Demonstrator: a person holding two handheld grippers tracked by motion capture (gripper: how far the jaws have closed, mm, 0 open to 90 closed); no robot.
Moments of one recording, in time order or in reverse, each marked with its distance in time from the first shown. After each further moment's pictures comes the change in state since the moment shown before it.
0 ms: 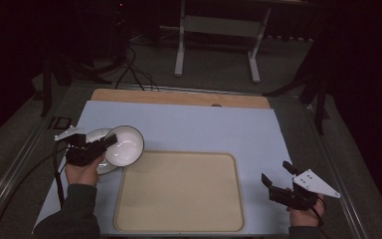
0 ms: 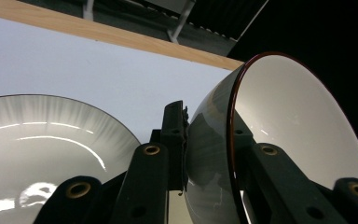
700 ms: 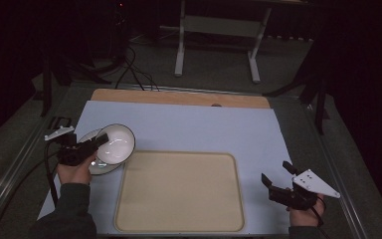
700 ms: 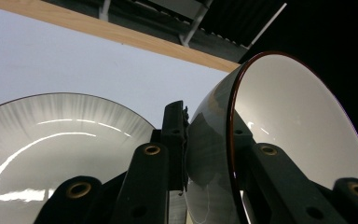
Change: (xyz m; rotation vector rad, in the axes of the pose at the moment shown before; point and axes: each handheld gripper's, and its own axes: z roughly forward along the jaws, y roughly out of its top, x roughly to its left) left arm 0.021 0.002 -0.009 -0.020 0.041 -0.040; right arm 0.000 0.000 0.000 0.000 0.000 -0.003
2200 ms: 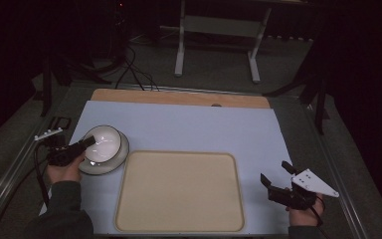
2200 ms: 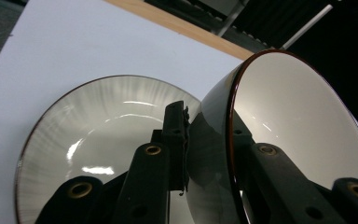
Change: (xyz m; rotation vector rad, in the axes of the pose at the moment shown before) left arm 0.046 -0.004 -0.001 0.020 0.107 -0.090; right arm 0.001 0.000 0.002 0.007 0.006 0.000
